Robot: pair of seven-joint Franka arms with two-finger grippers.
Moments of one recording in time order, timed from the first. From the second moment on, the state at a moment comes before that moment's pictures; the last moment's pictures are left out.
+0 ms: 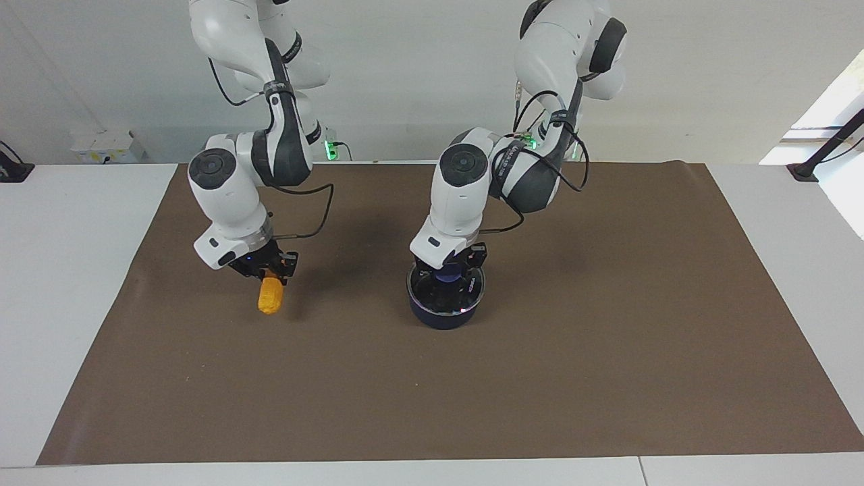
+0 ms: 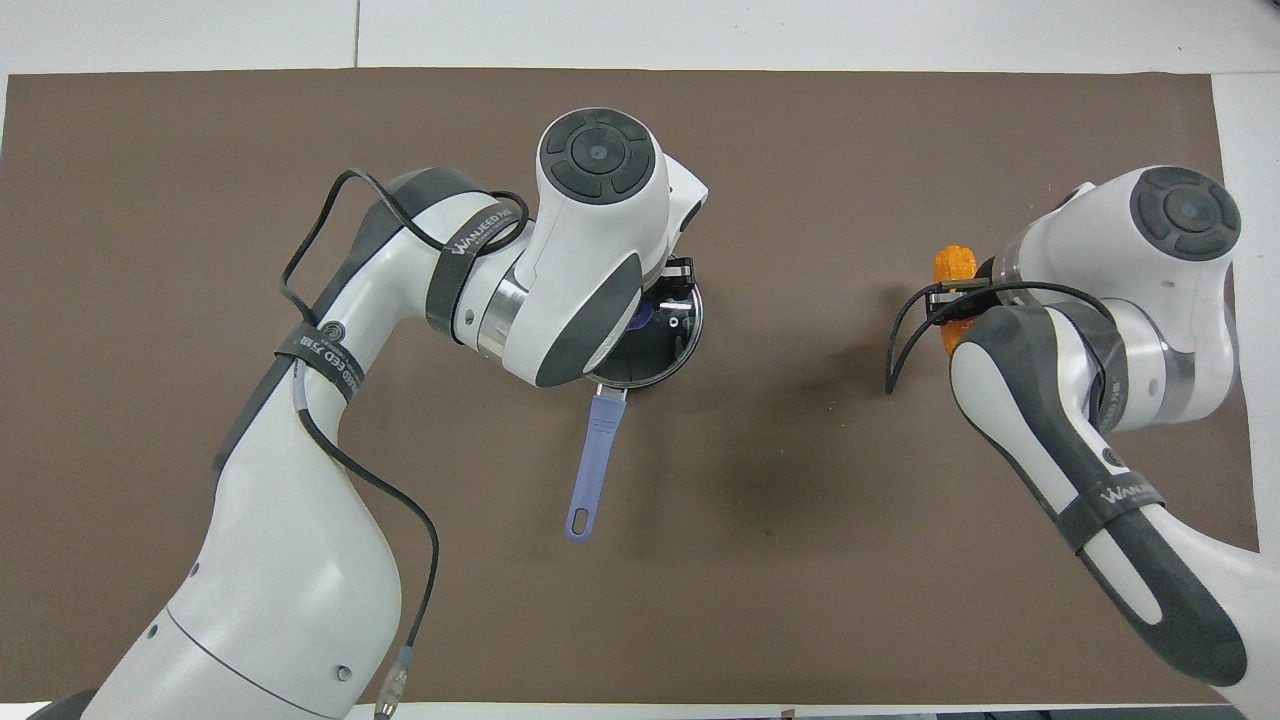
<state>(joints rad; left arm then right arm) -0.63 0.58 -0.04 -1.28 -0.03 1.84 -0.65 0.09 0.17 -0.01 -1.96 -0.02 2.10 0.11</state>
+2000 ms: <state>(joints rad) -0.02 0.32 -0.01 -1.56 -0.03 1.85 -0.01 0.54 0.51 0.07 -1.47 -0.03 2.07 0.65</state>
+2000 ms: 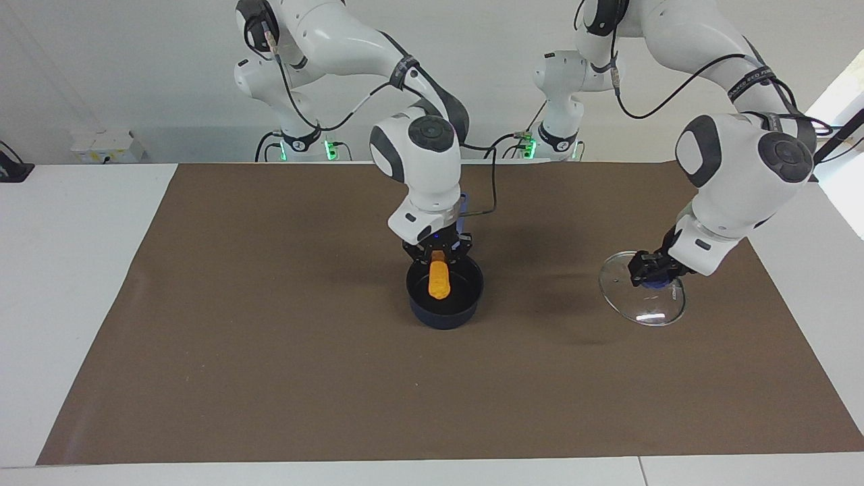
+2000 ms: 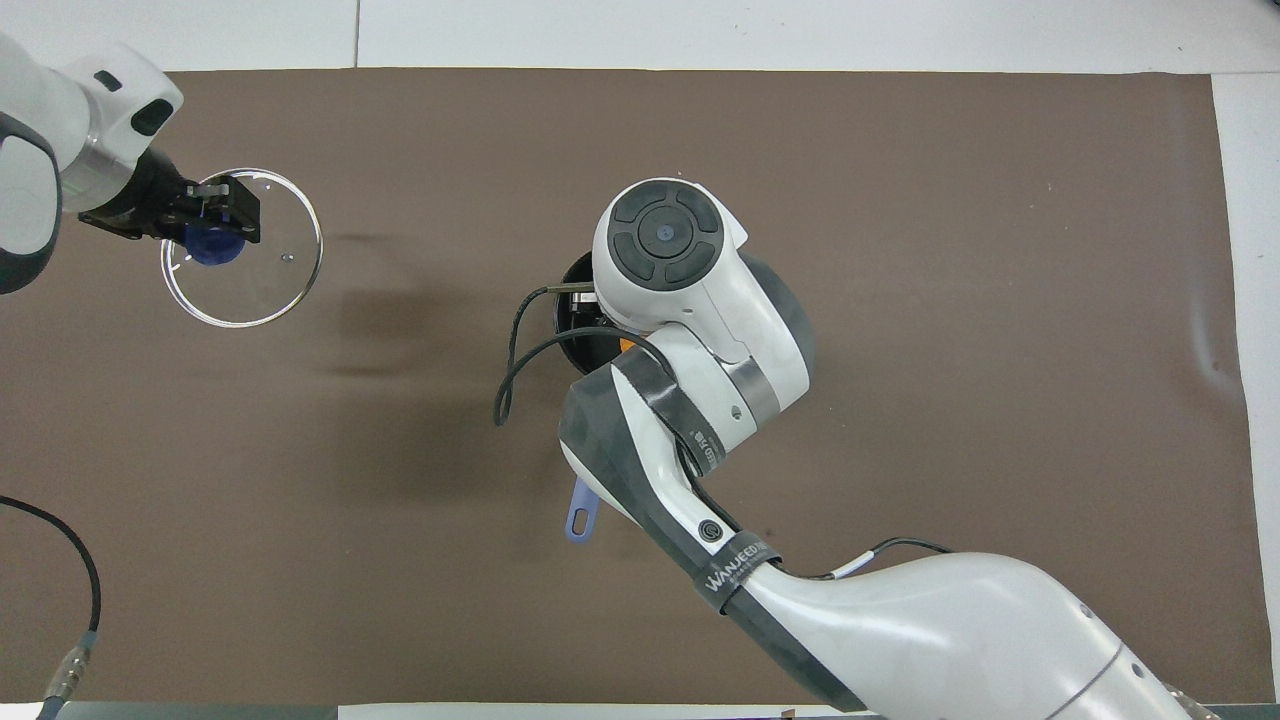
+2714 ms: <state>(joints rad) 0.09 0.30 -0.01 -1.85 -0.03 2.09 0.12 0.54 0.55 0.07 -1.53 -0.03 2.14 0.70</state>
